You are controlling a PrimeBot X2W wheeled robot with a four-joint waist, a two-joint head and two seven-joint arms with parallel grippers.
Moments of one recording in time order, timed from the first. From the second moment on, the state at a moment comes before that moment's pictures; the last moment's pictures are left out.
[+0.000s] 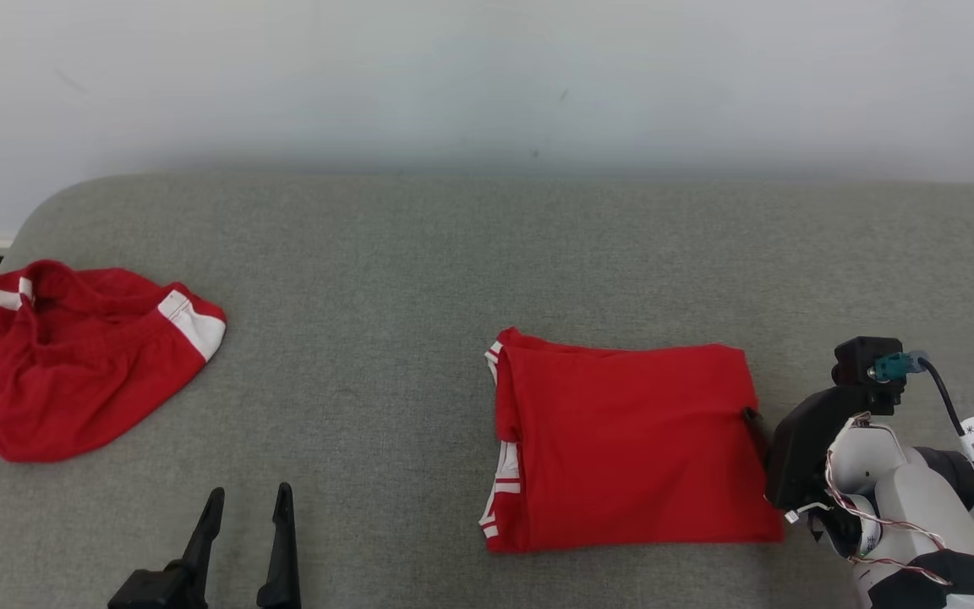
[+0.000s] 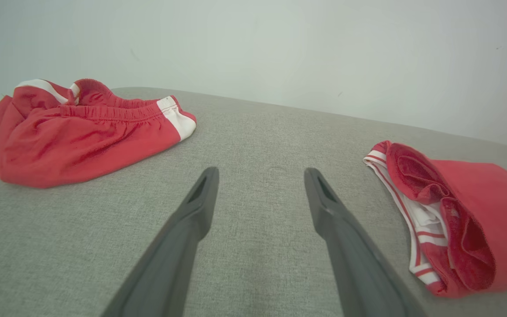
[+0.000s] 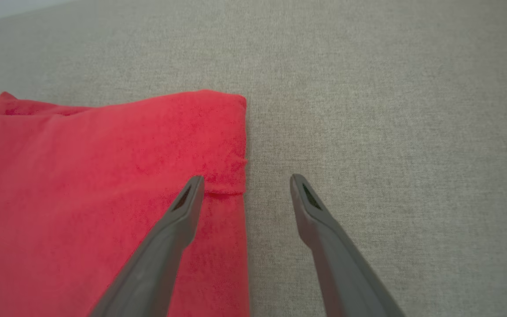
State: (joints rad) left arm 0.00 0.05 -0.04 0.21 -0.19 -0.04 -0.26; right arm -0.48 -0.13 -0.03 0.63 0.23 0.13 0.44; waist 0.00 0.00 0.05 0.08
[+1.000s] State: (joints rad) left arm -0.08 0.05 -0.05 0.08 -0.20 -0.01 -0.26; right arm -0.62 -0.33 0.24 0.56 0.15 0.13 0.62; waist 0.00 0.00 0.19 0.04
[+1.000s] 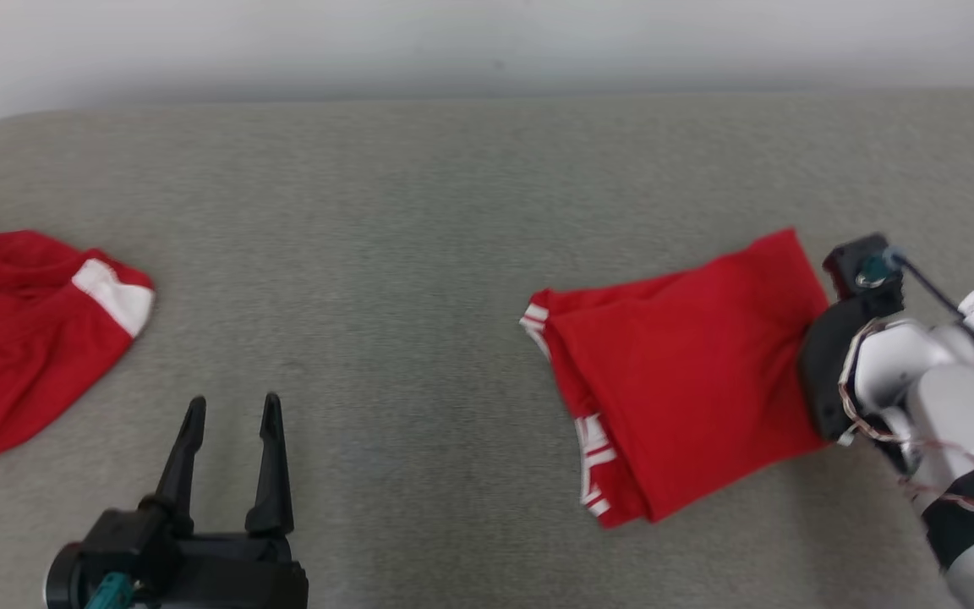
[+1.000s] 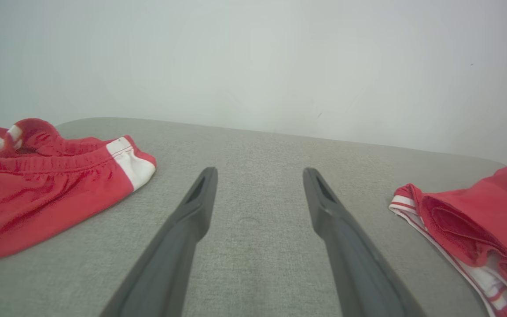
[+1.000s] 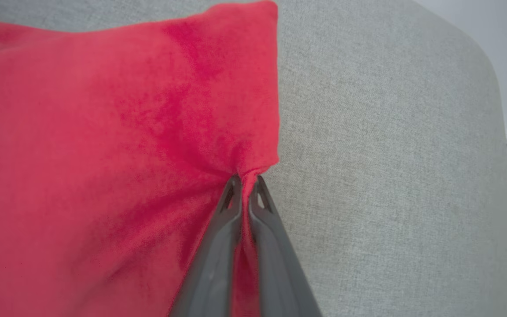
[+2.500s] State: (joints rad) left arm -0.33 0.14 -0.08 -0.02 -0.03 -0.12 -0.26; right arm -1.05 -0.47 0.21 0.97 -0.03 0.13 -0.07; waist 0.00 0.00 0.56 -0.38
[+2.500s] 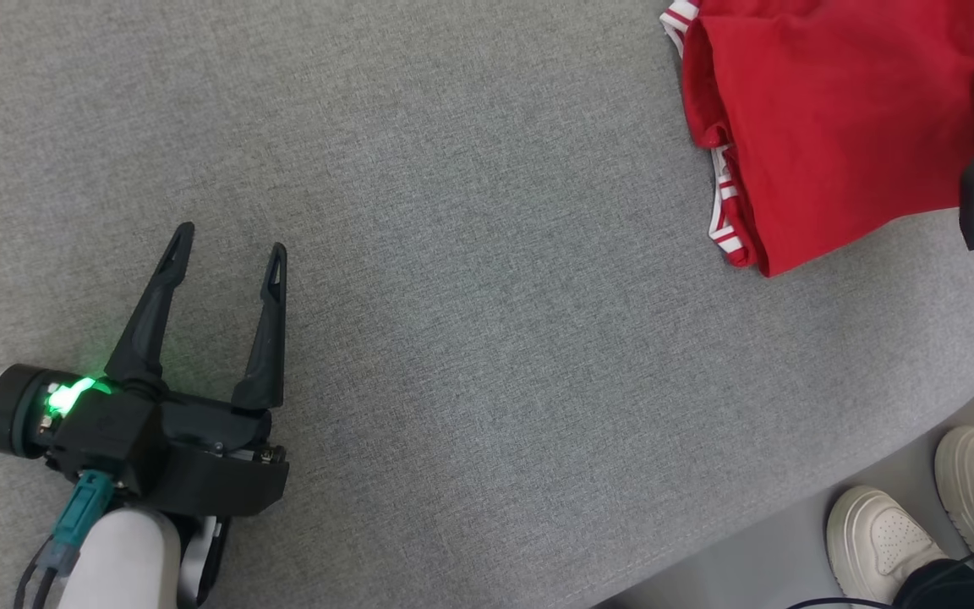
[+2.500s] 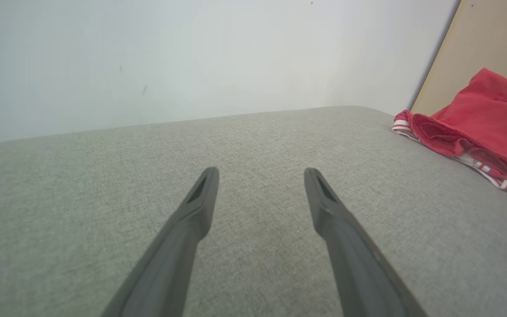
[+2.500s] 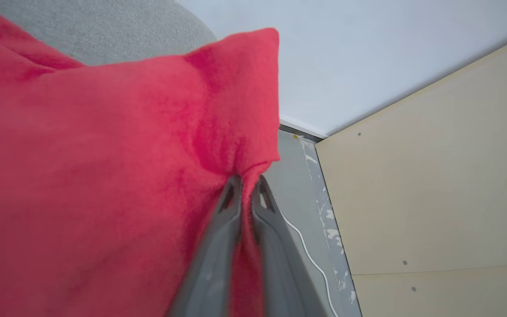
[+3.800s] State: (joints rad) left arm 0.06 0.05 0.07 0.11 -0.13 -0.02 -0.26; right arm -0.38 -0.20 0.12 0.54 0.13 0.13 -0.26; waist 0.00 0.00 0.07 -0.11
